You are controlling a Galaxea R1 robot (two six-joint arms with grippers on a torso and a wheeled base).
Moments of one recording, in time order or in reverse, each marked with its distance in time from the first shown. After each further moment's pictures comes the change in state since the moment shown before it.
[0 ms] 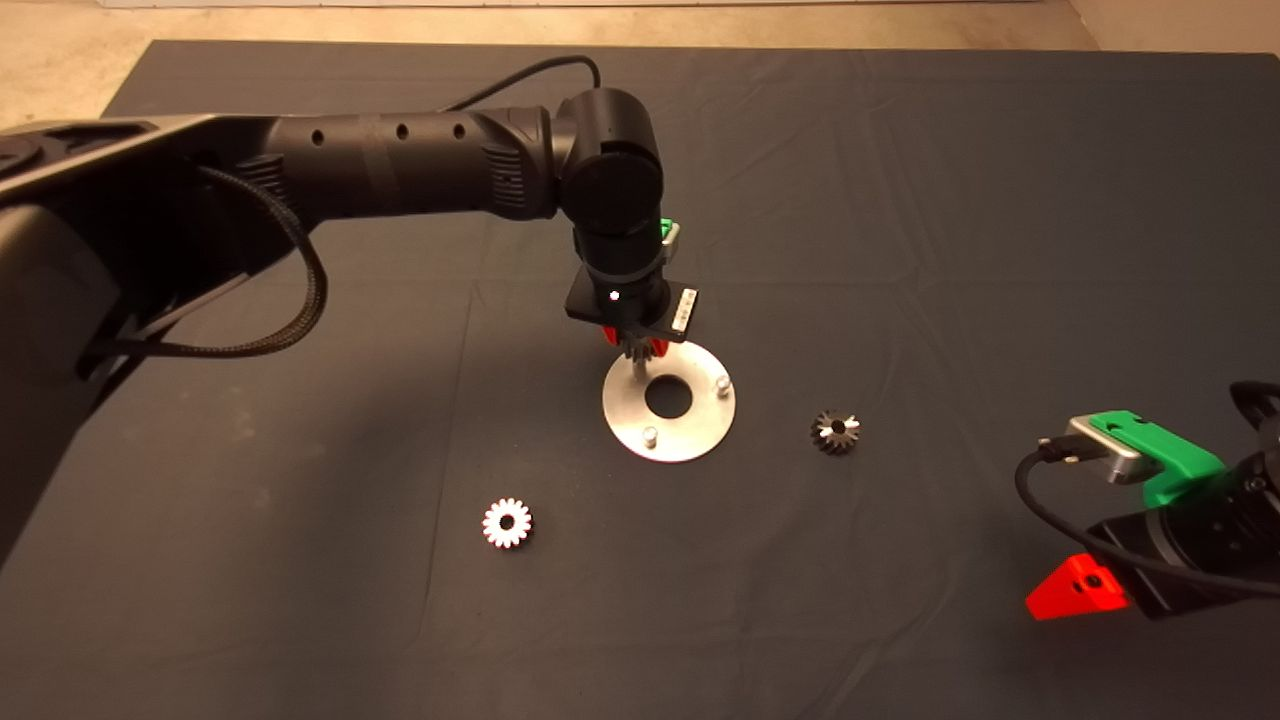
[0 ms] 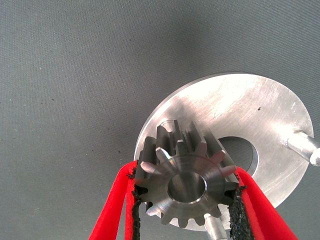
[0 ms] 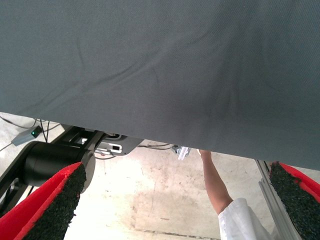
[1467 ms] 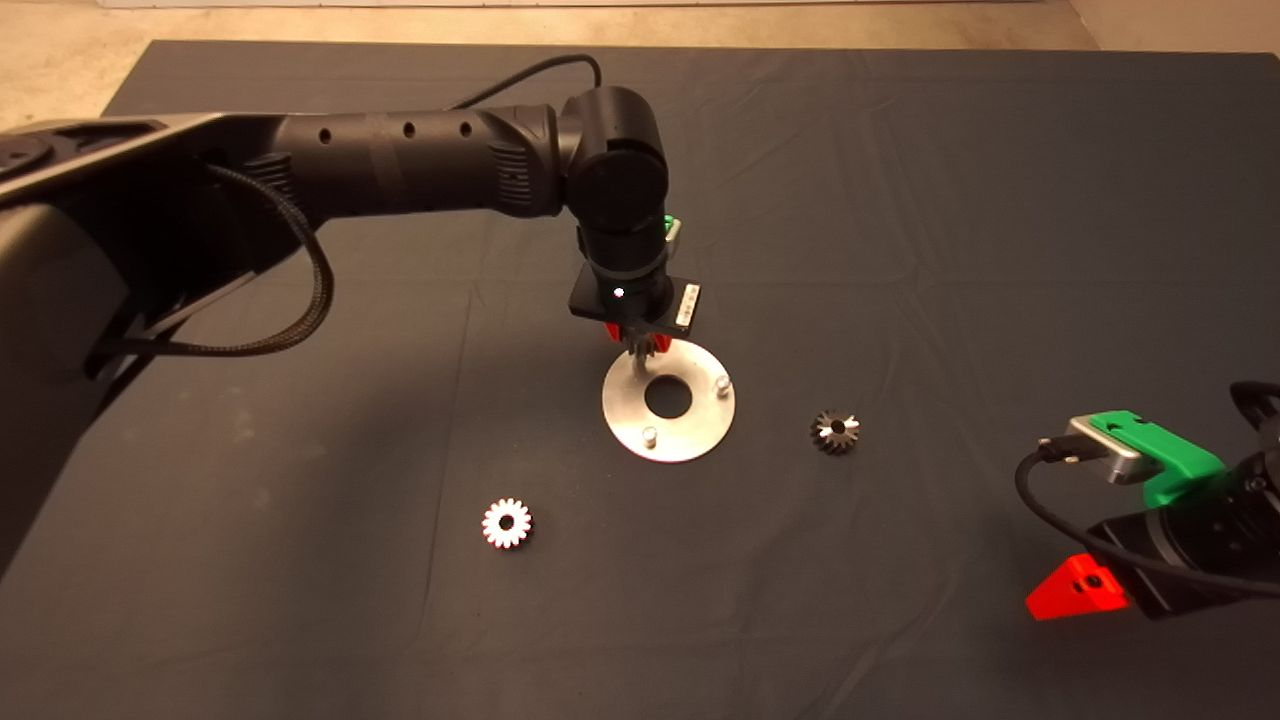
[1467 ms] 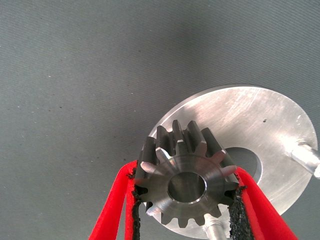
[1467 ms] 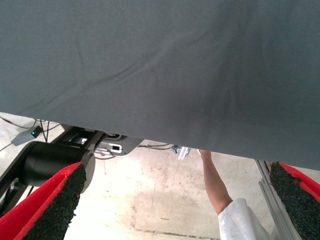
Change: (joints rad) left arm 0.000 0.006 -0.027 0.003 -0.001 -0.002; right arm 0.000 0.000 0.000 0.000 0.000 0.000
